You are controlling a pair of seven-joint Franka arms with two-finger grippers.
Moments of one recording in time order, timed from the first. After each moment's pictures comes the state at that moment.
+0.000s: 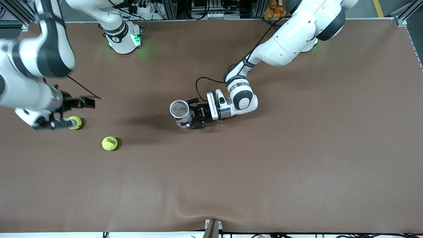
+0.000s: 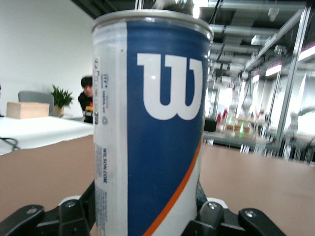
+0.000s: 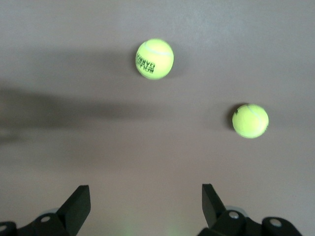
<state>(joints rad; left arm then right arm) -0.51 0.96 -0.34 -1.59 -2.36 2.11 2.77 0.20 0.24 -0.17 -1.77 0.00 1.73 -0.04</state>
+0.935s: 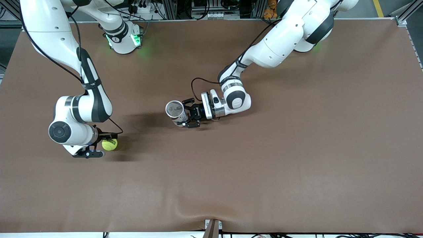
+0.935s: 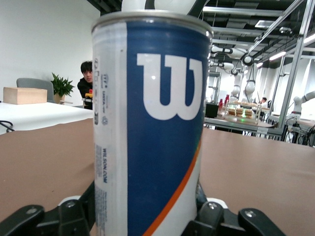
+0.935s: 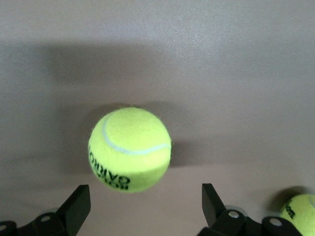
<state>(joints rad) -0.58 0.99 -0.29 -1.52 -2.37 2.23 2.77 0.20 0.57 -0.18 -1.81 0.00 2.15 0.03</state>
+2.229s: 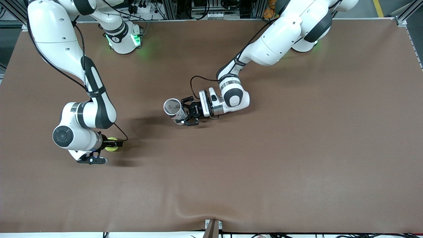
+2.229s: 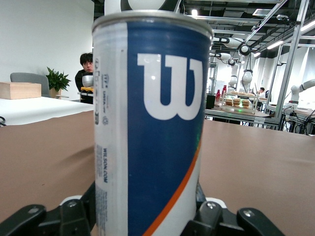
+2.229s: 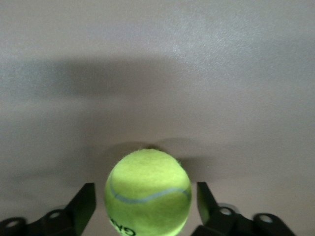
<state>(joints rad) -0.61 0.99 -0.28 -1.53 -2.37 2.25 2.78 0.20 0.64 -0.18 -1.74 0.11 2.23 0.03</state>
